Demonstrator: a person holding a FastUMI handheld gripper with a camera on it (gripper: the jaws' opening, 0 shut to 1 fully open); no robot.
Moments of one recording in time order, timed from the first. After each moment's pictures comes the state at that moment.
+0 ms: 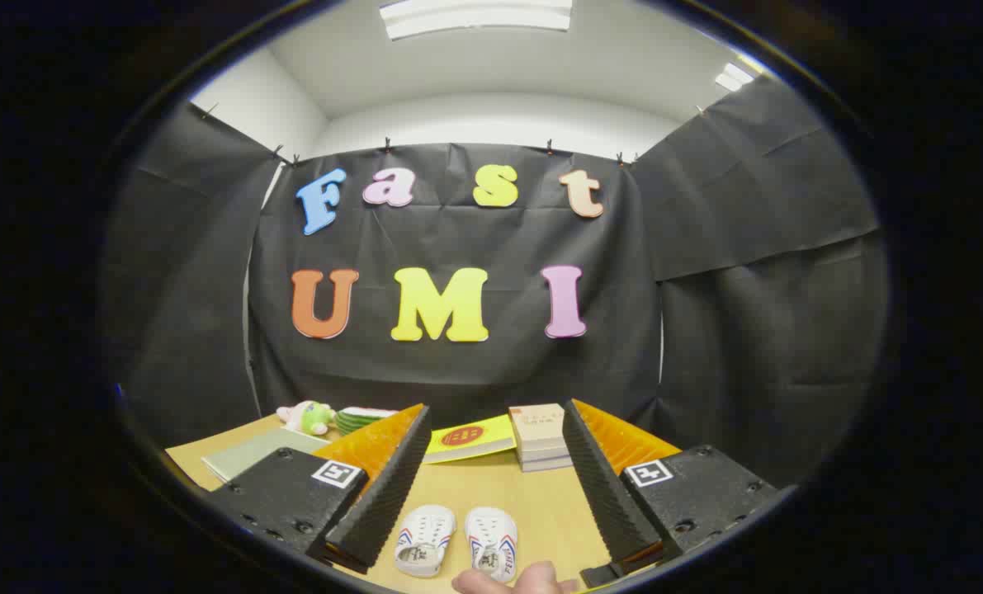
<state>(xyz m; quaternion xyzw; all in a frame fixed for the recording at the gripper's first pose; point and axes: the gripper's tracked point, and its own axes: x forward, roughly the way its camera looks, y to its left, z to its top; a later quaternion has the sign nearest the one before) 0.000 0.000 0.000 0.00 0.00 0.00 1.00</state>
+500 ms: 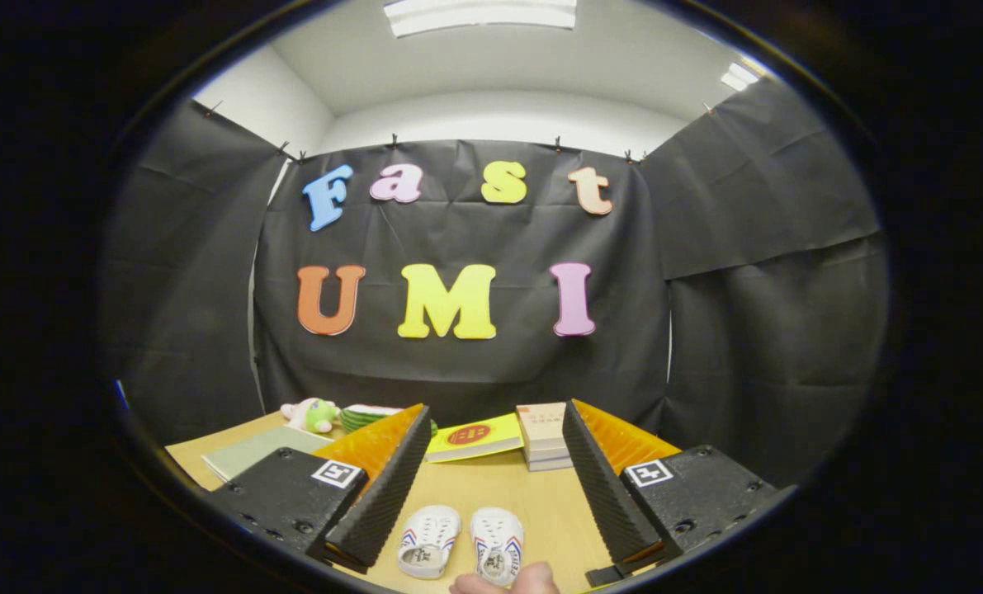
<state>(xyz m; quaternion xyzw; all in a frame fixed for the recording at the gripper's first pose) 0.010 0.010 -0.004 0.00 0.00 0.01 1.00</state>
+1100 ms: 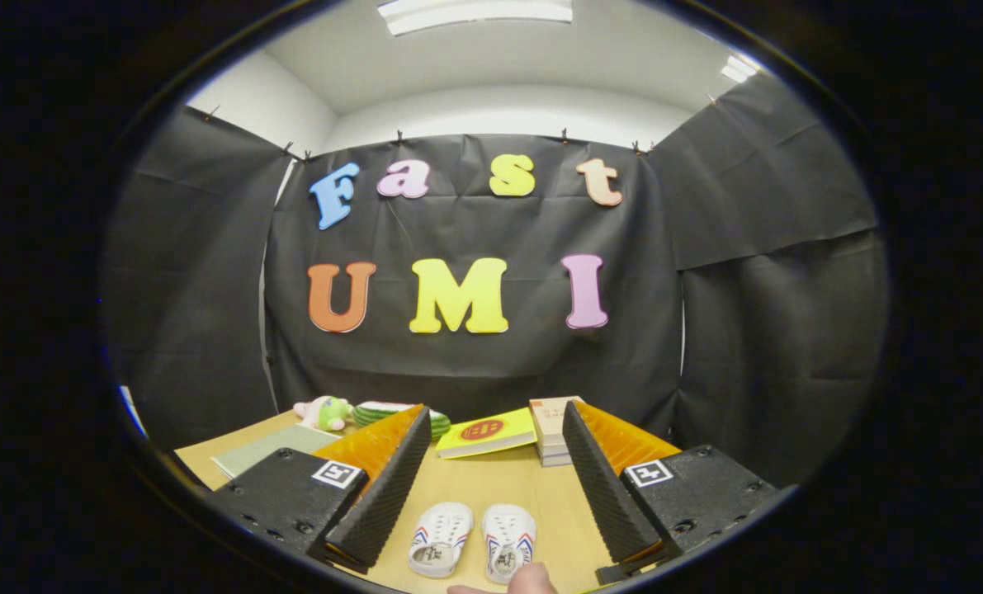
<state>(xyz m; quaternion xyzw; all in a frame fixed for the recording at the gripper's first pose) 0.013 0.018 -0.007 0.01 0.02 0.03 1.00</state>
